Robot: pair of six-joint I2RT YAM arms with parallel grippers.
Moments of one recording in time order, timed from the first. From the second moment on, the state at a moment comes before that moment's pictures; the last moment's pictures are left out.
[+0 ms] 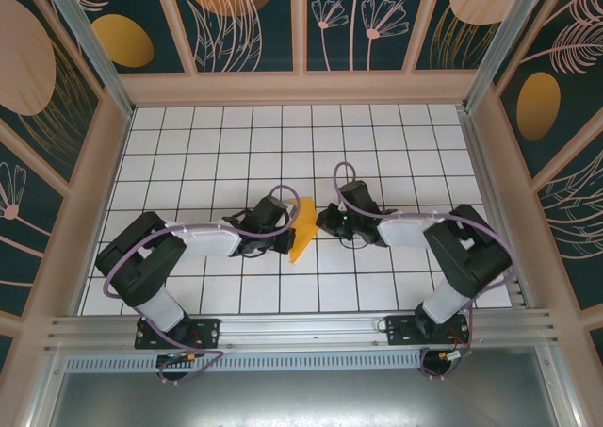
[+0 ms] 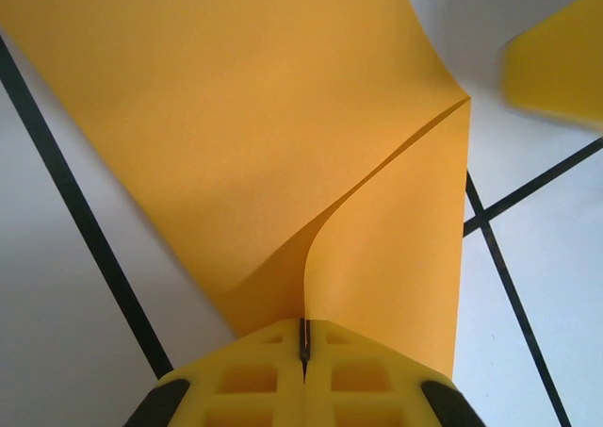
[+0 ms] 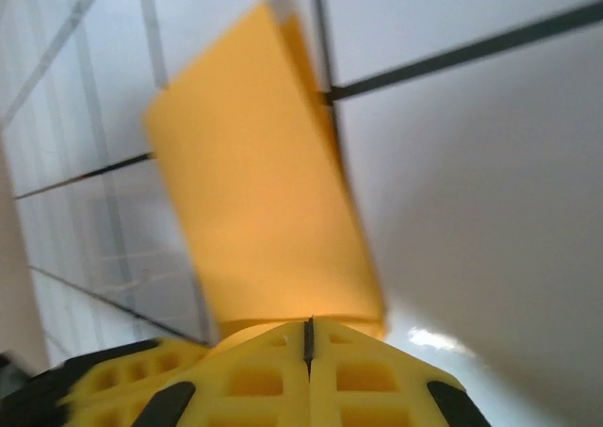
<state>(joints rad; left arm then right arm) -0.78 1.65 0.71 -0.02 0.14 -0.48 0.64 1.58 0.64 0.17 -0.32 1.00</state>
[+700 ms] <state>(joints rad) -0.78 1.67 0.73 -0.01 0.14 -0.48 0.85 1.62 0.47 0.48 -0.37 1.20</state>
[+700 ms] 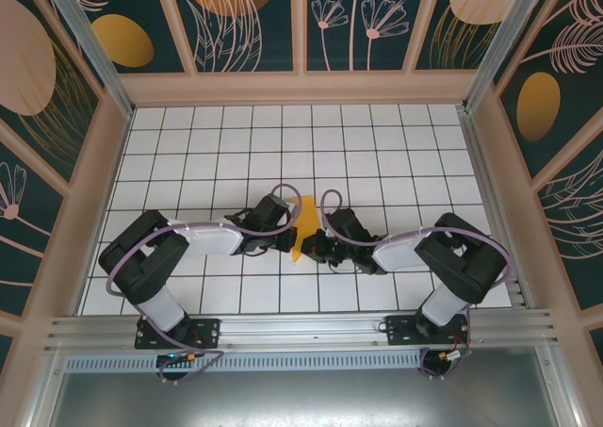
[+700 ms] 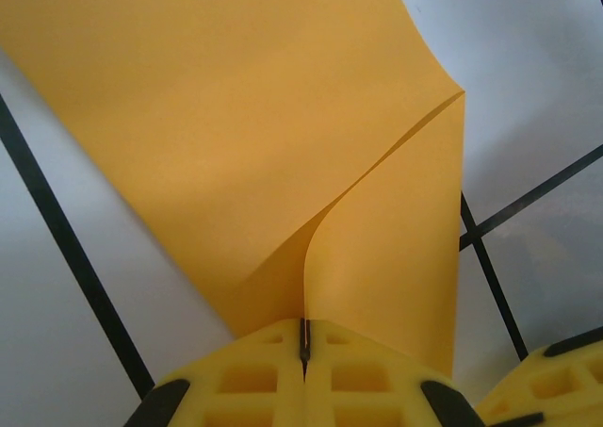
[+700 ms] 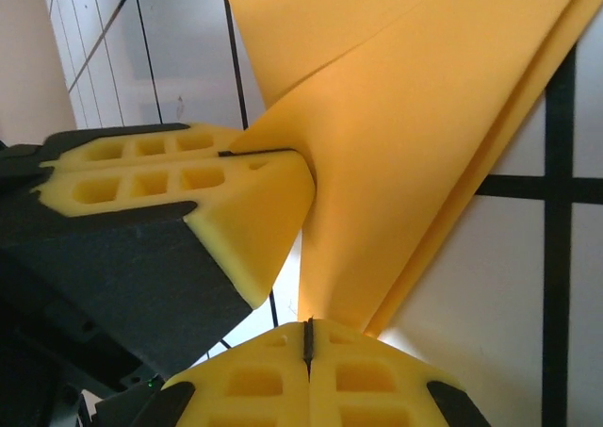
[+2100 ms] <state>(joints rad) -0.78 1.69 0.75 0.00 0.15 -0.48 0.89 1.67 0.52 0.41 -0.37 1.18</state>
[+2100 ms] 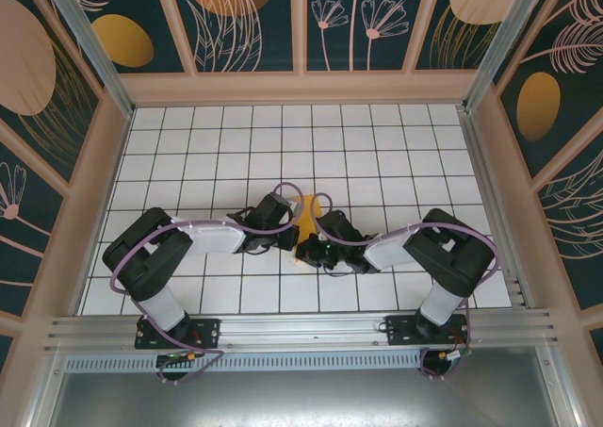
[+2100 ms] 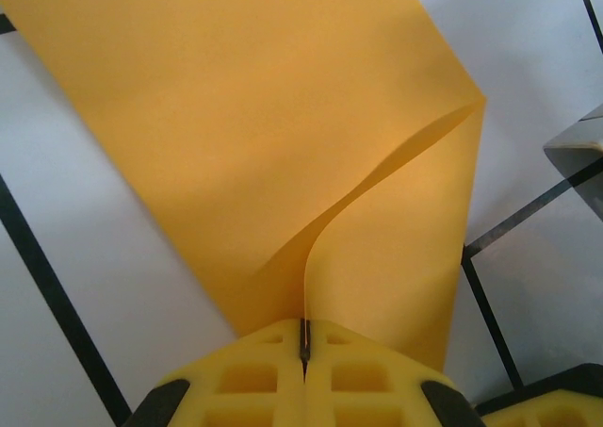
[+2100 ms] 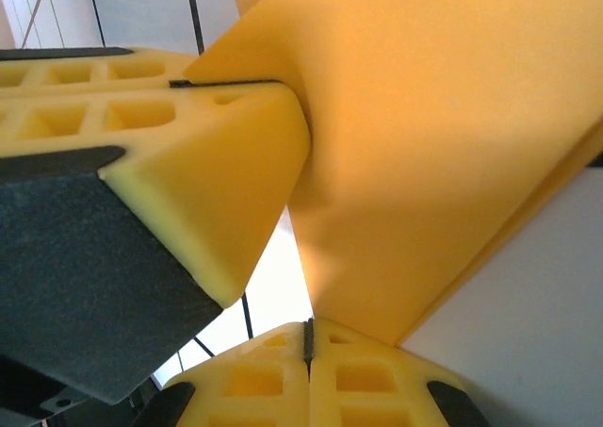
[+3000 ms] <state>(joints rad) -0.78 1.70 0.75 0.00 0.15 -0.48 0.90 1.63 0.59 0.26 -0.35 1.15</state>
